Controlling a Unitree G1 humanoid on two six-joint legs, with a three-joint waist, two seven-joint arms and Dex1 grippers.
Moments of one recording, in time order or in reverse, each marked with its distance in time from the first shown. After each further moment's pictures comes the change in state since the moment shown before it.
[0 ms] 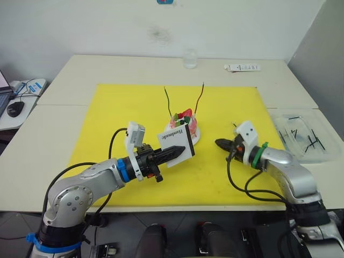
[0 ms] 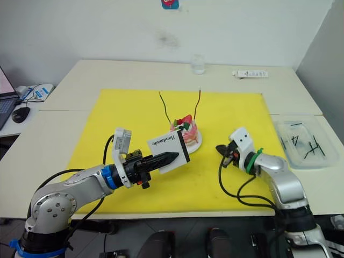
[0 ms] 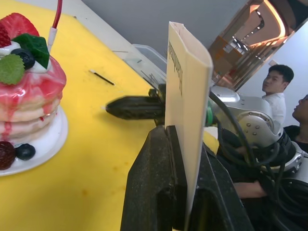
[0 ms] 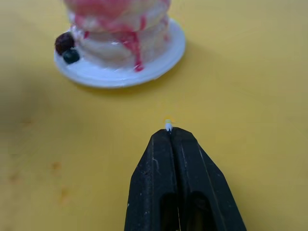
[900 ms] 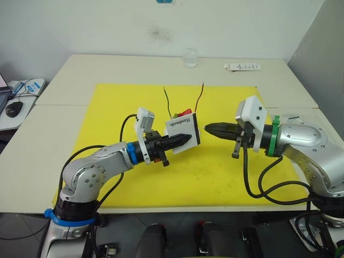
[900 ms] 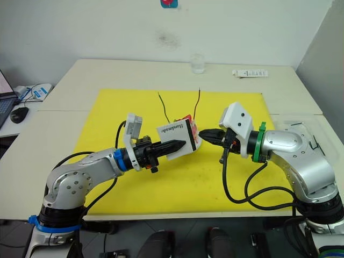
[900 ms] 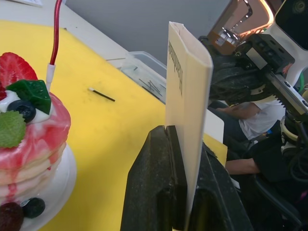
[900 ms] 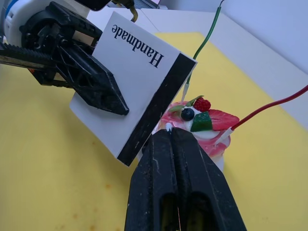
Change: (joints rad) left arm -0.202 -0.063 -0.060 0.168 0.168 0.008 -0.124; right arm -0.231 -0.185 0.026 -0.282 0.155 0.093 0.072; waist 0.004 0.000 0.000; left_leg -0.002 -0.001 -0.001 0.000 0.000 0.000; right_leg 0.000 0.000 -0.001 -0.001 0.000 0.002
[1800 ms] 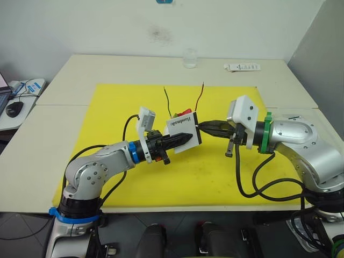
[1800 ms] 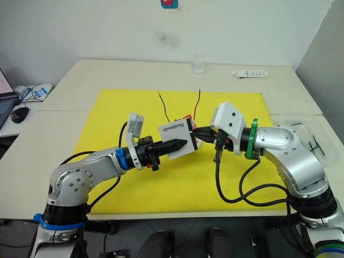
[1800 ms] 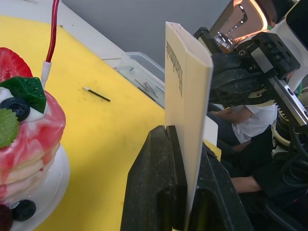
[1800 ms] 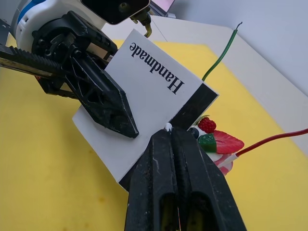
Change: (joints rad) left arm -0.018 -0.035 0.019 0.031 -0.004 0.040 0.000; right arm -0.047 0.026 0.063 0.028 -0.057 -0.061 0.018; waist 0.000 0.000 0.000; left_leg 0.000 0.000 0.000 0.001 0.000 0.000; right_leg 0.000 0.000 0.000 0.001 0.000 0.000
